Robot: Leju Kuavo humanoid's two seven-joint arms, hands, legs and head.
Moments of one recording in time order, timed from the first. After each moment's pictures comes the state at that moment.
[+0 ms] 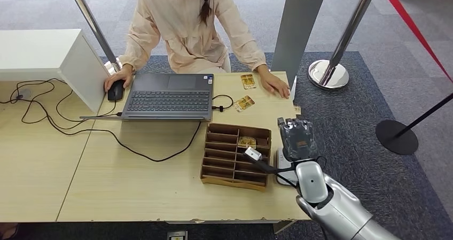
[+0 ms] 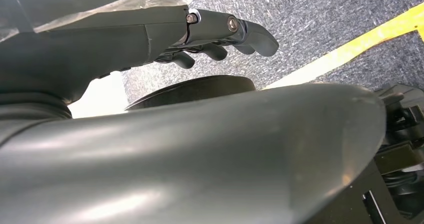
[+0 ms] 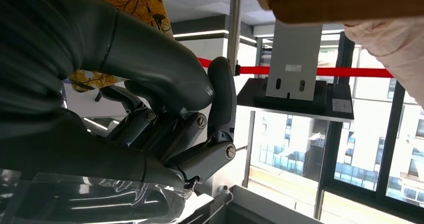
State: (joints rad) left arm -0.17 -0.07 -1.19 -0.23 0.79 0.39 0.43; right arm -0.41 -0.35 0.81 -1.23 1.42 -0.46 0.59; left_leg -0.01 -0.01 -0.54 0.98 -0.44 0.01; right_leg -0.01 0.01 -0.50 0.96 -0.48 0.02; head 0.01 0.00
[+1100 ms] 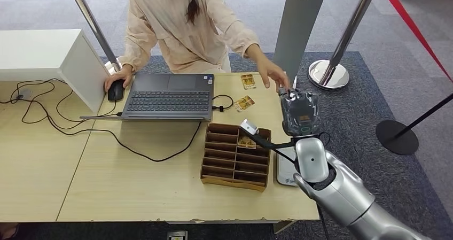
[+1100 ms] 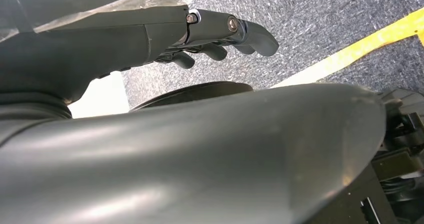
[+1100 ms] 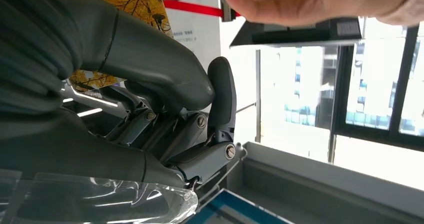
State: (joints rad) left arm -0.18 -0.07 -1.17 -0.23 0.76 0.39 0.44; right arm -0.52 -0.33 0.76 -1.40 1.50 -0.32 0.61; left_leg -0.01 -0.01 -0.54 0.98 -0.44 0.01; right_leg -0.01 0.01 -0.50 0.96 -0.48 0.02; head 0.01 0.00
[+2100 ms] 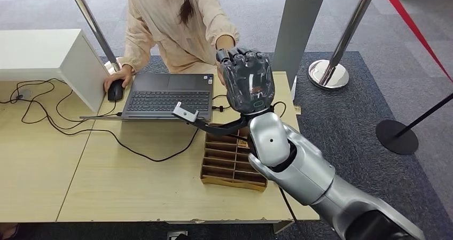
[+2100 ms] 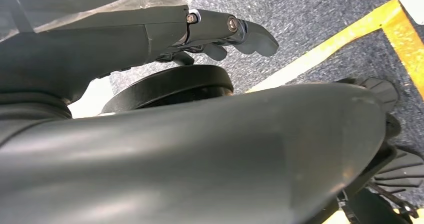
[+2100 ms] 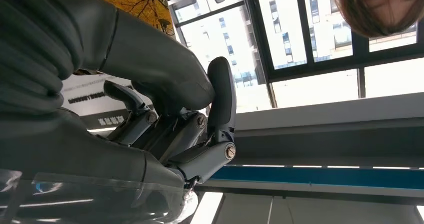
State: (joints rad) left arm -0.21 -0.10 -1.17 -0.23 0.72 0.36 0.43; right arm -0.76 -0.07 0.89 -1.43 1.49 -0.35 0.55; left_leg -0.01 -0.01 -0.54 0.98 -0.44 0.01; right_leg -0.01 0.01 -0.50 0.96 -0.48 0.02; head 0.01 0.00
